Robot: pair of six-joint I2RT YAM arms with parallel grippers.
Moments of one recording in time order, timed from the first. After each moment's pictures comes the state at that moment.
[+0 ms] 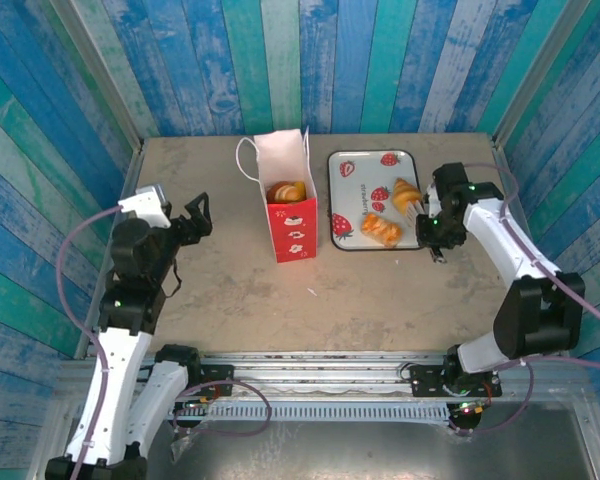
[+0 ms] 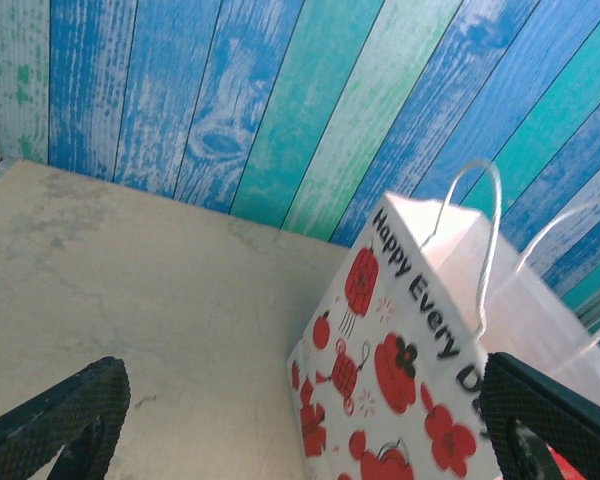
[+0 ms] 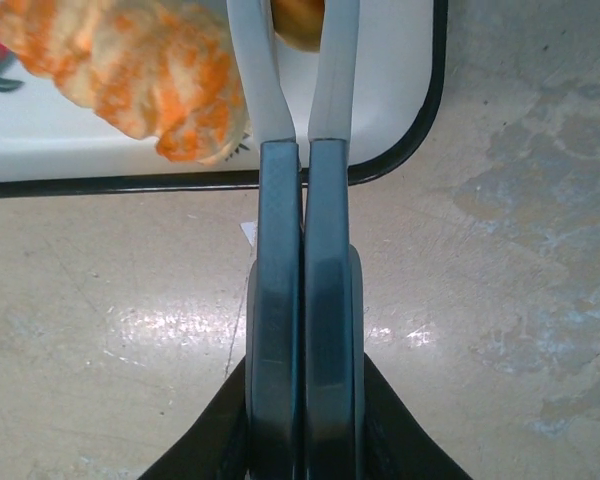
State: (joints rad) left arm -0.11 0.68 0.84 -0.33 0.04 -0.38; right arm 0.13 1.46 1.19 -1.05 -0.08 0.18
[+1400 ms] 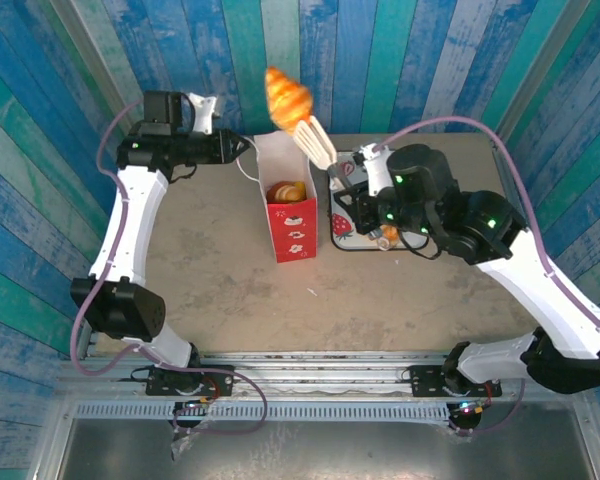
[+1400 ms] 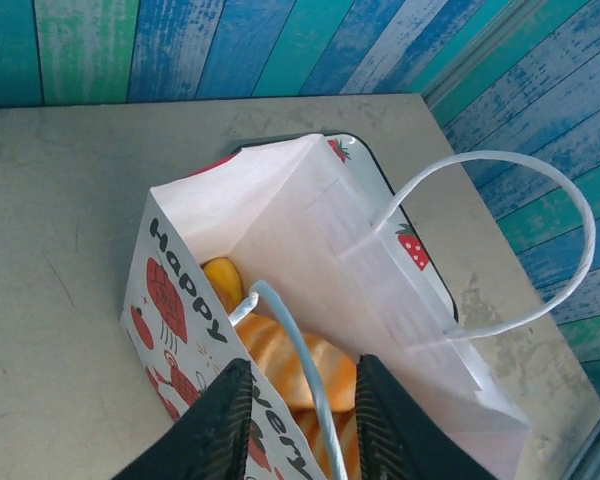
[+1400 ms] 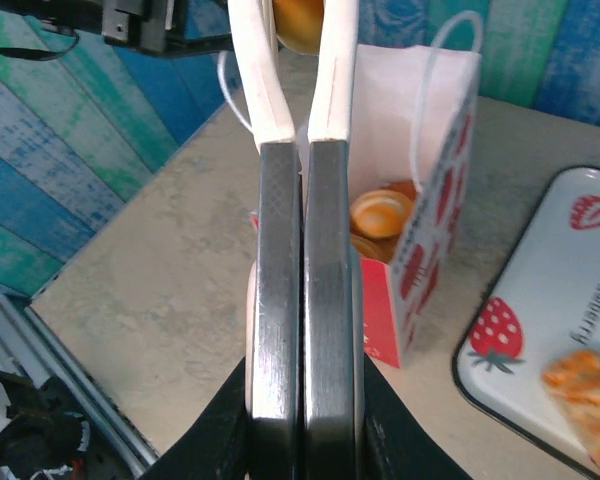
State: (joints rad) left arm -0.09 1.59 1.77 -0.84 0.62 -0.13; right arm 0.90 1.32 1.75 -0.96 0.08 0.32
